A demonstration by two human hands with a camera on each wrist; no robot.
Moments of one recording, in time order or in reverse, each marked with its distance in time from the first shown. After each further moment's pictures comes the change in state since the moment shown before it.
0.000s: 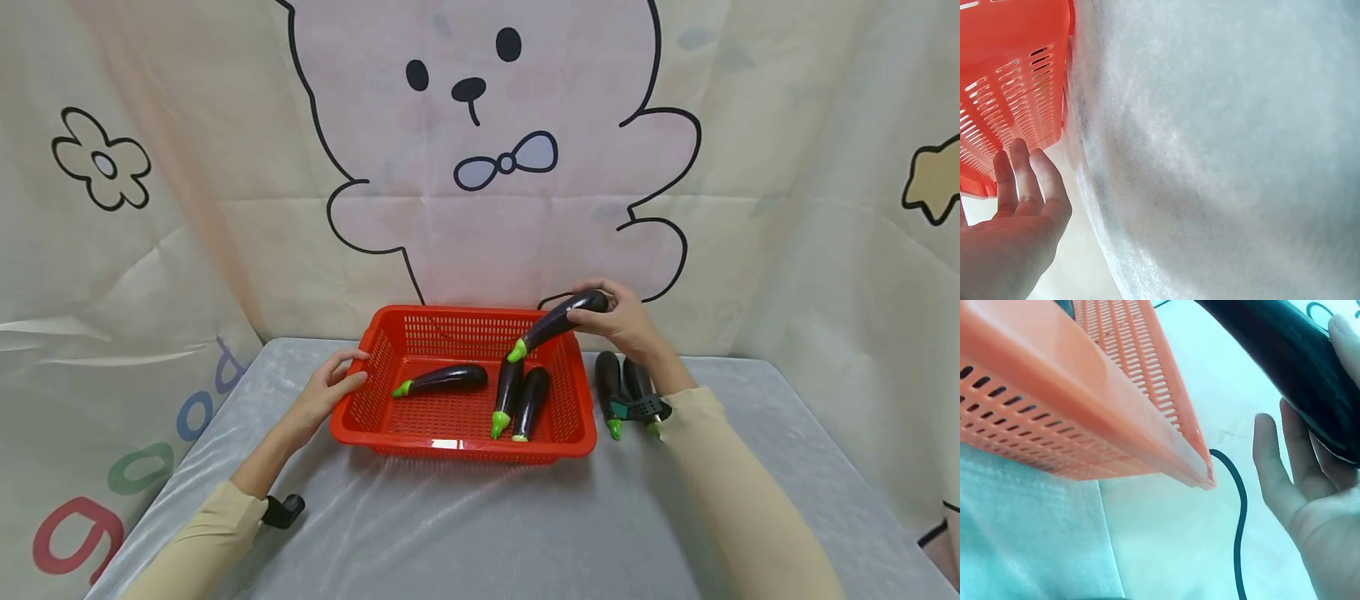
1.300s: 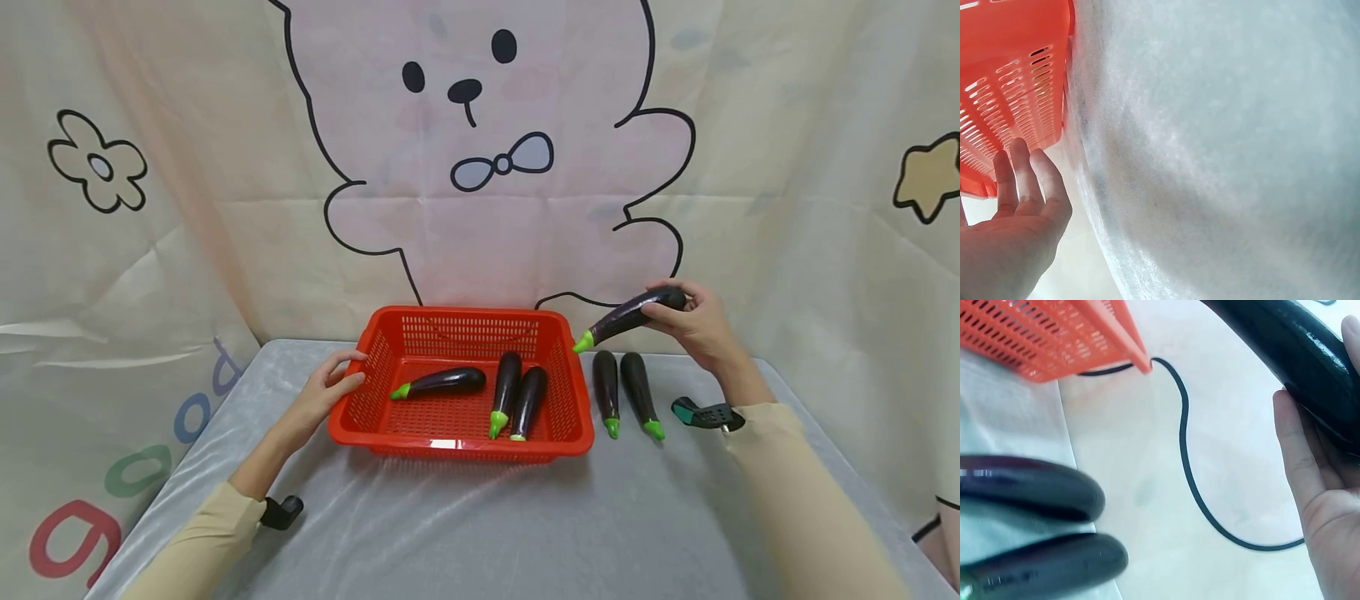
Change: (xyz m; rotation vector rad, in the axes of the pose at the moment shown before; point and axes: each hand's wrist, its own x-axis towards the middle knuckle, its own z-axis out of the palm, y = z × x) left_hand 0.000 0.000 0.000 0.008 0.004 0.007; right_hand -0.047 -0.015 -0.076 0.162 0.134 -0.080
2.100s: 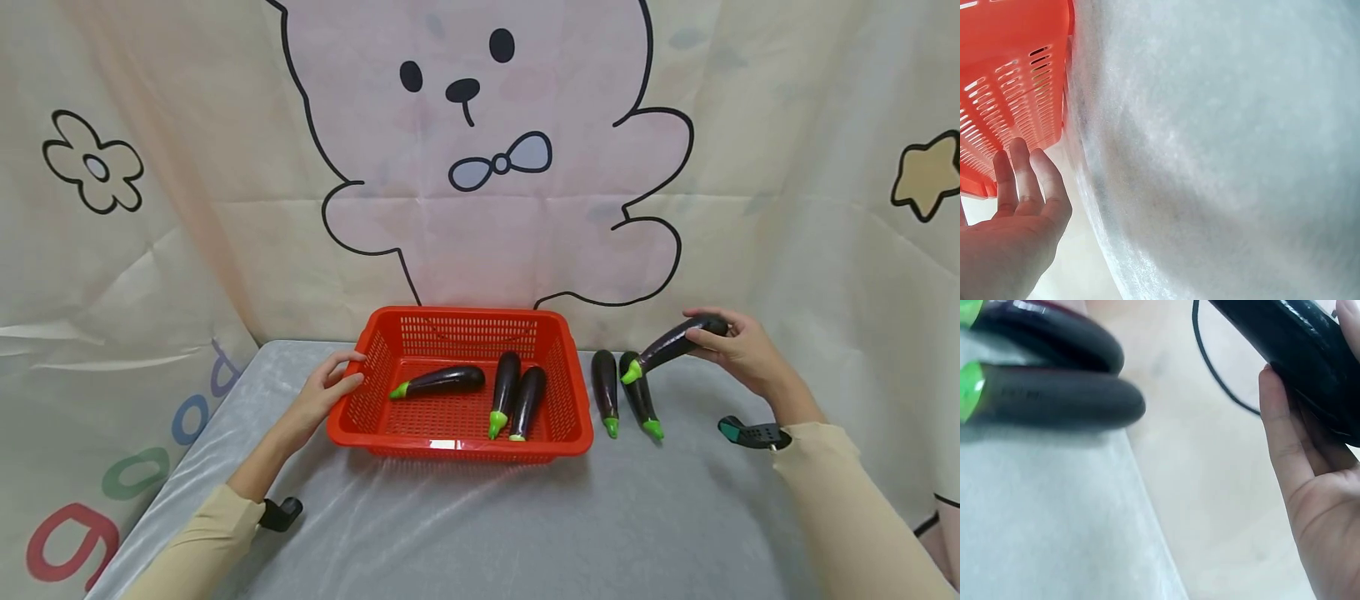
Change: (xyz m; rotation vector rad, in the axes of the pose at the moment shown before) left_hand 0.000 0.000 0.000 0.005 -0.002 -0.005; right_hand -0.037 0.006 -0.067 -0.108 -0.031 0.154
